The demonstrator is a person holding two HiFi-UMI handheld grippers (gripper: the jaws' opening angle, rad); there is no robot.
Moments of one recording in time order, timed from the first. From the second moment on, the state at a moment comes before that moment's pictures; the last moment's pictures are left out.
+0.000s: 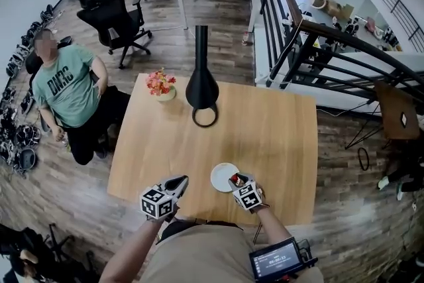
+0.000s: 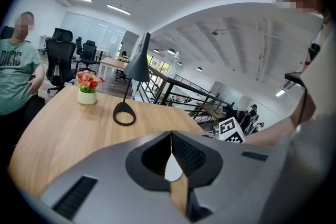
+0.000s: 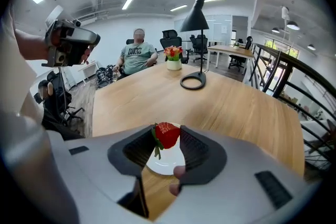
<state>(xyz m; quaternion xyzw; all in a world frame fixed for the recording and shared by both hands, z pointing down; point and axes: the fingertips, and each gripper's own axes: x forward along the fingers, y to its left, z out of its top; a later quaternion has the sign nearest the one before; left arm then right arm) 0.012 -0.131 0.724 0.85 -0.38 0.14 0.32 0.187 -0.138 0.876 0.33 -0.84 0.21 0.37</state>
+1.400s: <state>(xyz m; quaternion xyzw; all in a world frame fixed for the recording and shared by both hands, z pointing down) -0.006 -0.113 0.735 0.83 -0.41 0.13 0.35 0.171 -0.141 0.973 0.31 -0.81 0.21 0.45</state>
